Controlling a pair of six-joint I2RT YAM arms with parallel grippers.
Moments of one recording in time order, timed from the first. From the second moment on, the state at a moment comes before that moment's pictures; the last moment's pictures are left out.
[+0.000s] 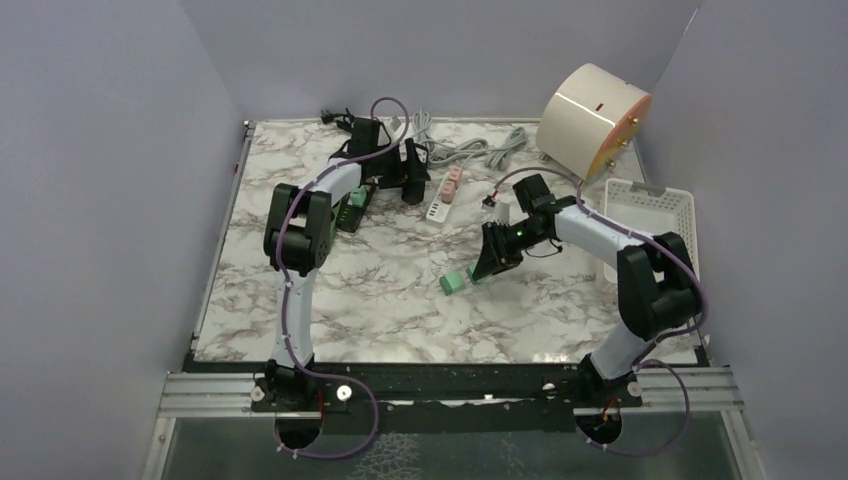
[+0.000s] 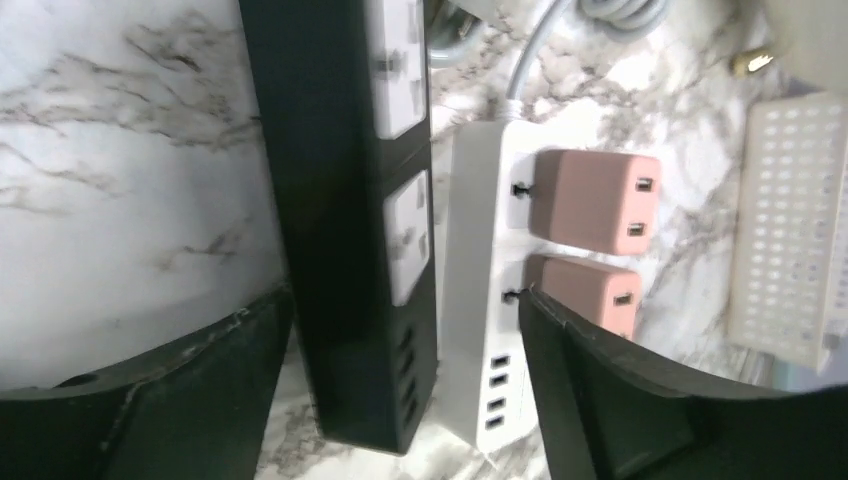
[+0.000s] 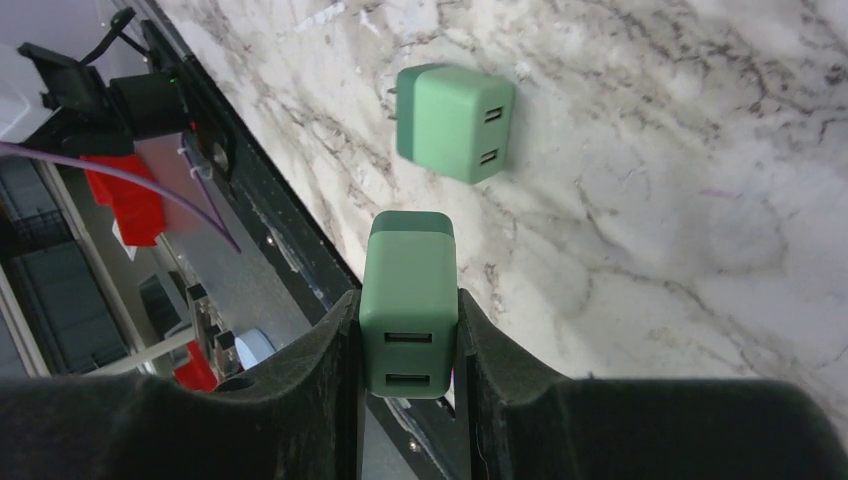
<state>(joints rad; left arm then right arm) -0.25 2.26 1.72 -0.18 0.54 -0.44 0.36 1.63 1.03 -0.62 -0.80 0.11</state>
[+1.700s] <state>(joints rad) -0.54 1.77 0.95 -0.04 0.66 -0.25 0.45 1.44 0.72 -0.29 -0.56 0.54</state>
